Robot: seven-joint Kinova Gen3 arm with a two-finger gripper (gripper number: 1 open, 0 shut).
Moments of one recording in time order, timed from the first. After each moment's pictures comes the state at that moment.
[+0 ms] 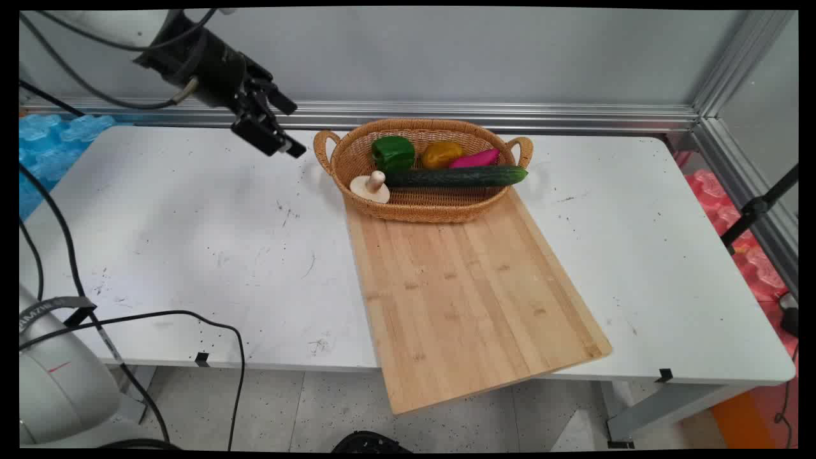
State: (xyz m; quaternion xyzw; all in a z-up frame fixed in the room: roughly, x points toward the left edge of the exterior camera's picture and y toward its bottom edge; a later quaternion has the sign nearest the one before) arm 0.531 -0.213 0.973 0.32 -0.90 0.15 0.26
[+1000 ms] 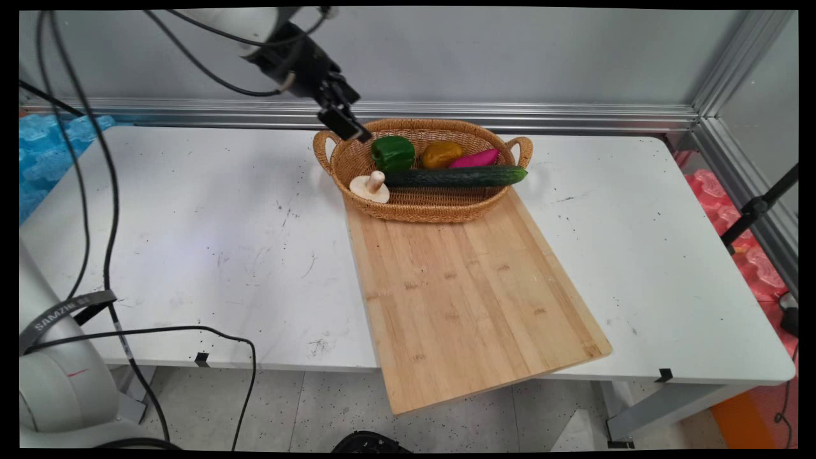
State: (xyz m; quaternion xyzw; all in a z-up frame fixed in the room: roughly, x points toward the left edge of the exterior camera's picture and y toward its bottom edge) arm 0.480 -0.315 0.939 0.30 -0.91 0.16 0.26
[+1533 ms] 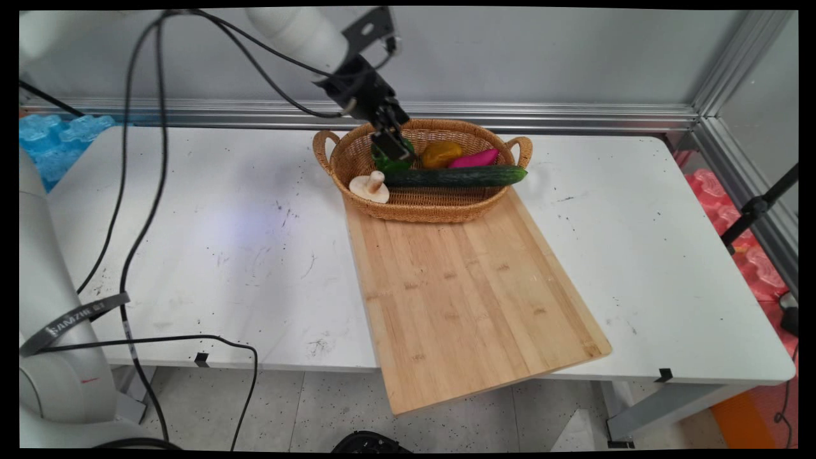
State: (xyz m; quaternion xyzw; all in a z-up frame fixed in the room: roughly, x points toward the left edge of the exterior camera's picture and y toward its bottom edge) arm 0.429 -0.378 0.886 0.24 -0.92 0.14 0.26
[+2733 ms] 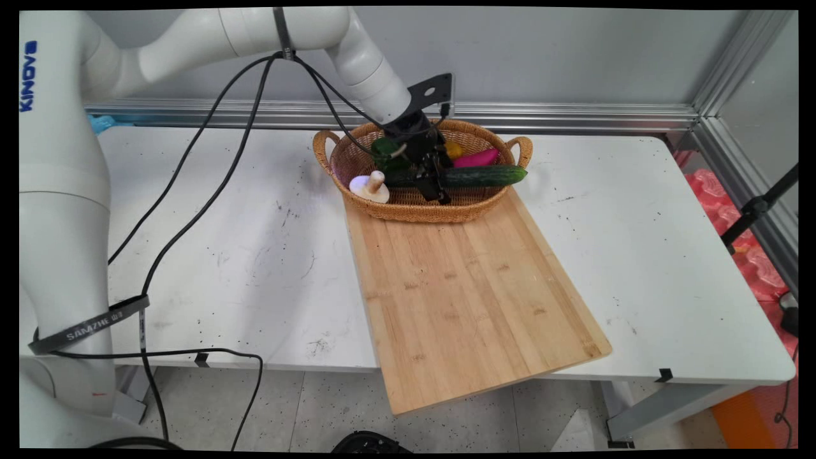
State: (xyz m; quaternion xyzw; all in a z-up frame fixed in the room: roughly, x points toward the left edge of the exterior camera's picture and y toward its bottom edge) arm 0.371 -0.450 0.797 0.13 -0.96 0.08 0.25
